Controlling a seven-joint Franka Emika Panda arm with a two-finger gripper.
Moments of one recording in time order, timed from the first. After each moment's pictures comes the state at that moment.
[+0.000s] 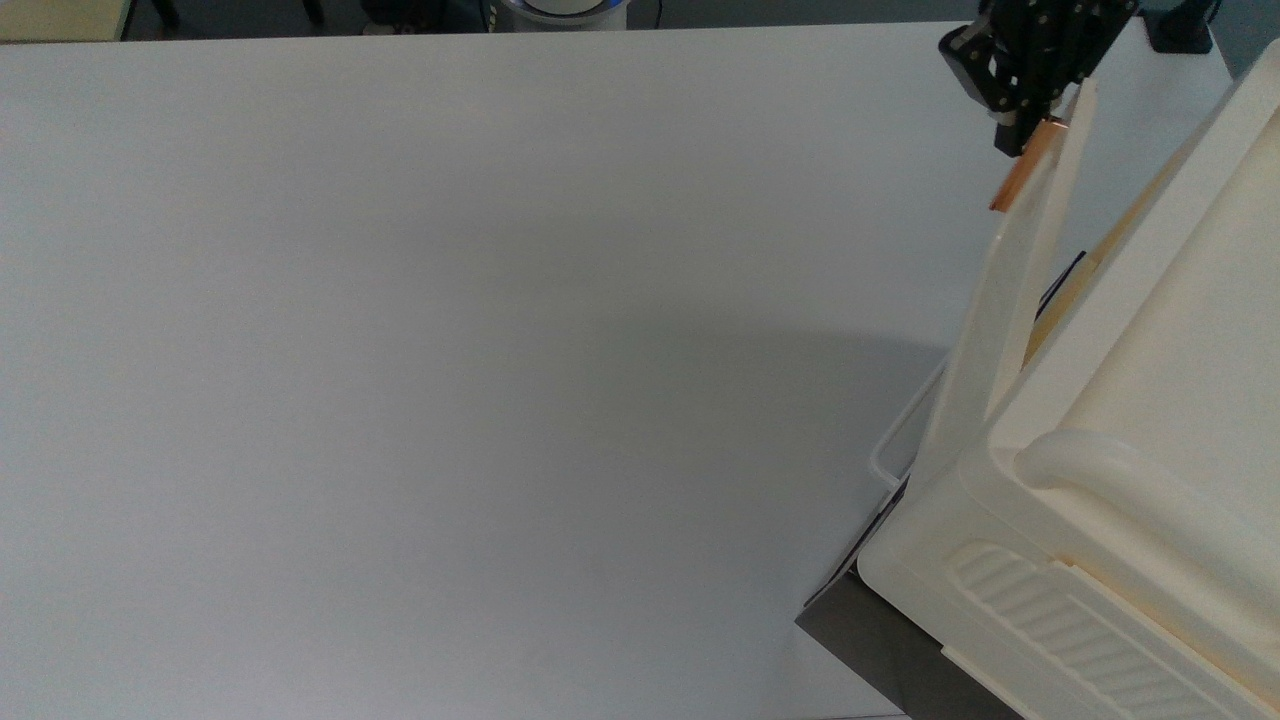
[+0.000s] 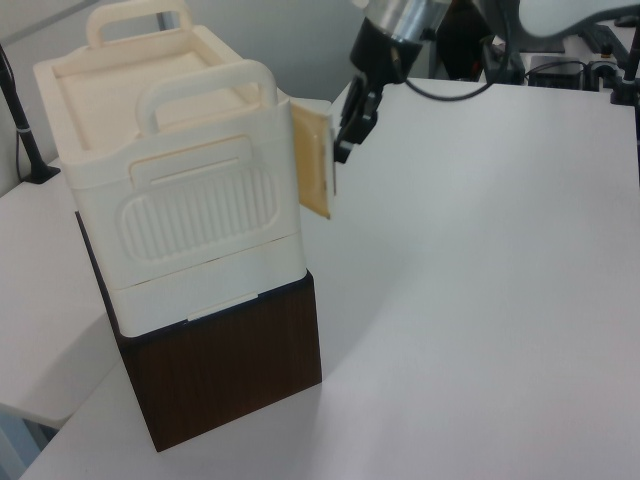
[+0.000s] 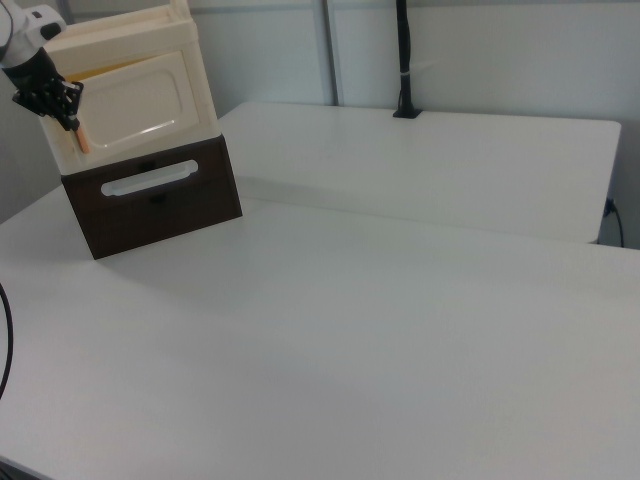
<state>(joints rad) 0.67 0.30 -0.16 -1.29 -0.02 2.00 0.13</state>
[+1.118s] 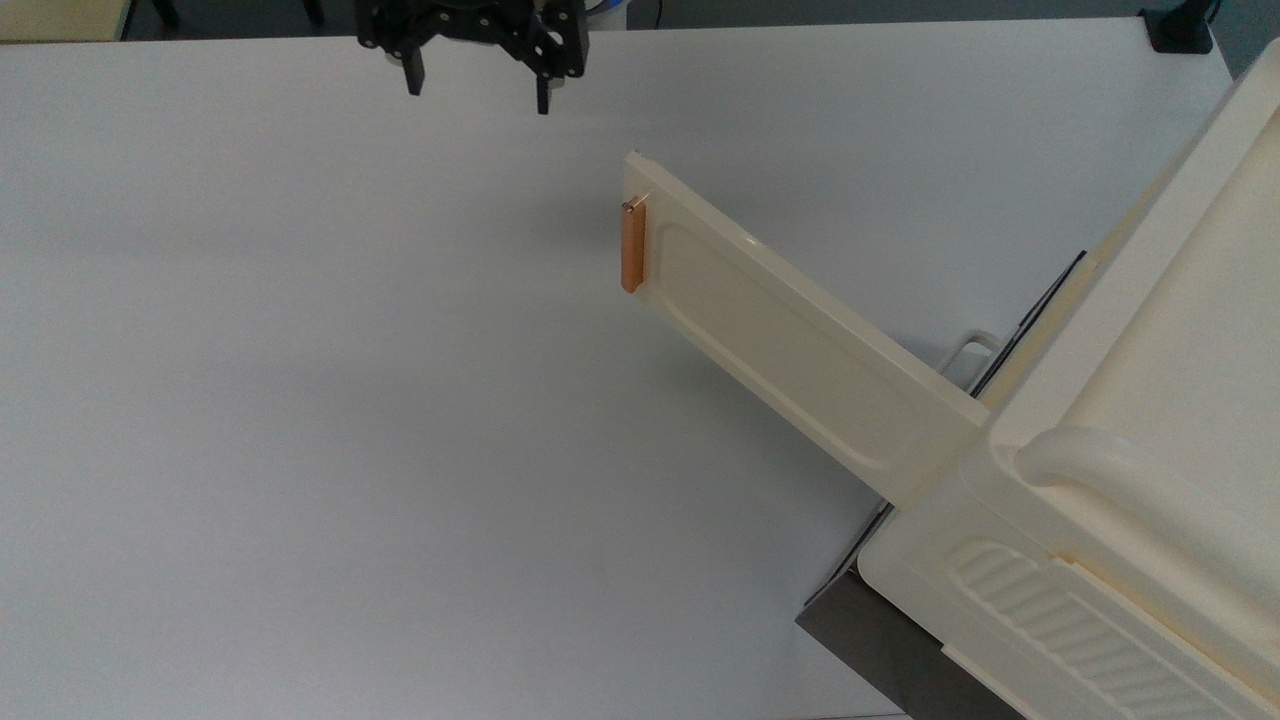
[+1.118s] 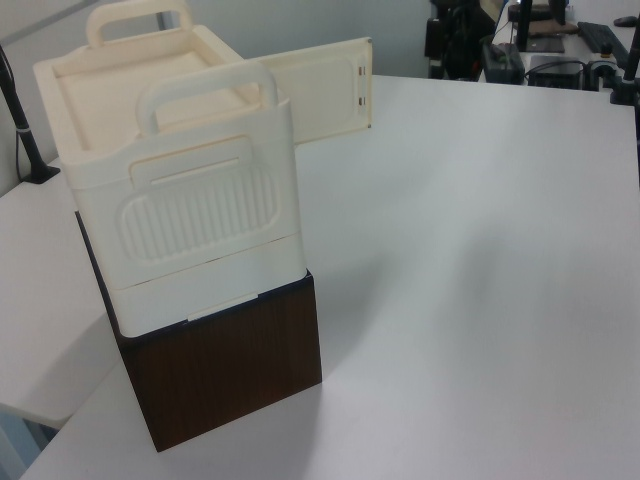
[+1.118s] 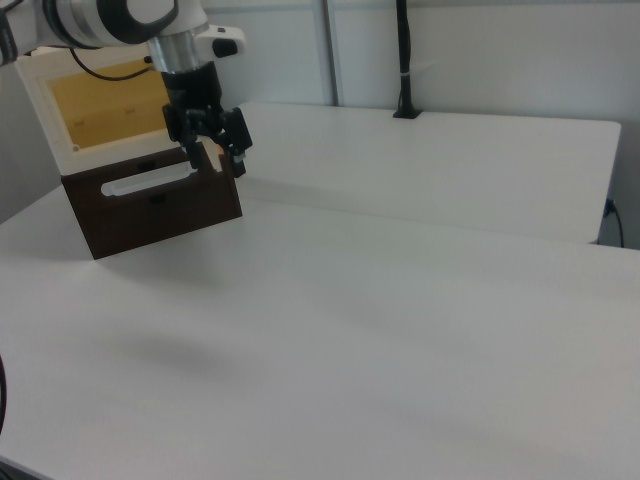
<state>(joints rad) 0.17 0.17 -0.17 -1.38 -0.03 1.57 0.10</state>
